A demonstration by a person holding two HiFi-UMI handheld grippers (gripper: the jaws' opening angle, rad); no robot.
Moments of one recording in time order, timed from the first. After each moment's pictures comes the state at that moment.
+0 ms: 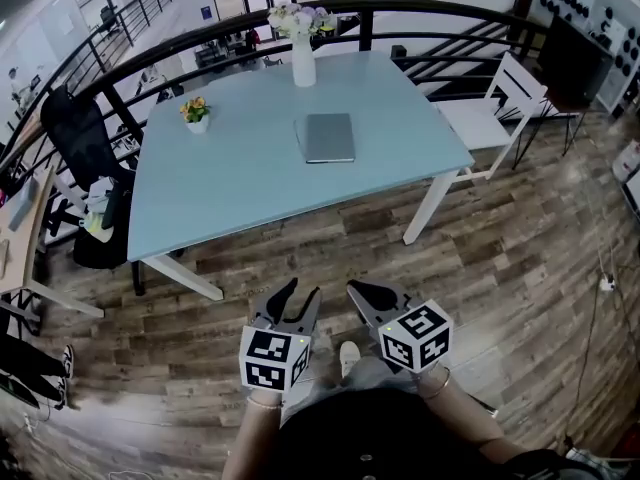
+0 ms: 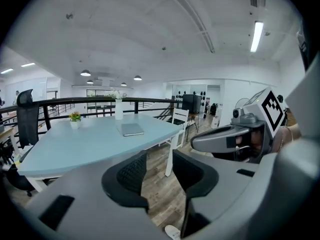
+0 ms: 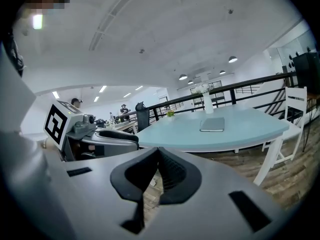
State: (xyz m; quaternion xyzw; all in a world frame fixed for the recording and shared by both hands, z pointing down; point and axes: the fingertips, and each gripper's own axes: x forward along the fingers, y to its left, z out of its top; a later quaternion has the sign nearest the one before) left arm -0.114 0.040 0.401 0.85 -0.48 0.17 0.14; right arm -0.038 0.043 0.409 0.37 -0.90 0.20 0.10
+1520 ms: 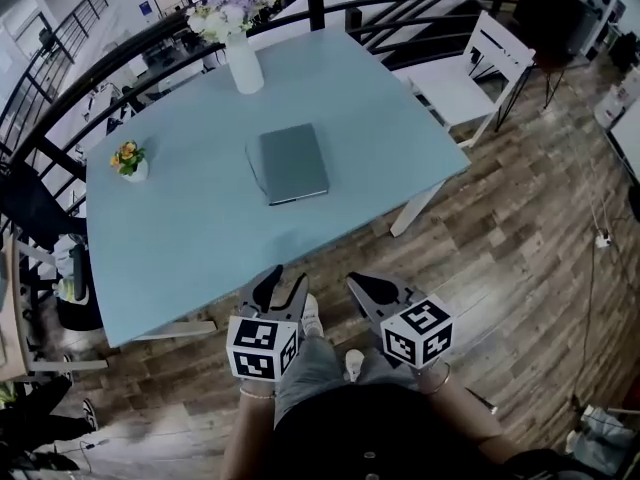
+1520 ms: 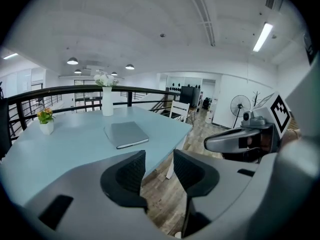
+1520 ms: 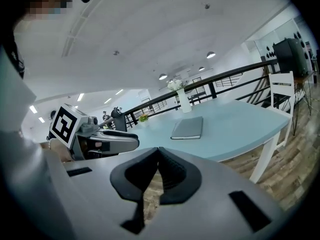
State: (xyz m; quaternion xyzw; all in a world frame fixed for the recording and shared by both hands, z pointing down) left arm -0.081 -0.201 0.447 0.87 -0.42 0.21 0.17; right arm 0.015 -0.167 0.454 0.44 -0.85 0.26 0.08
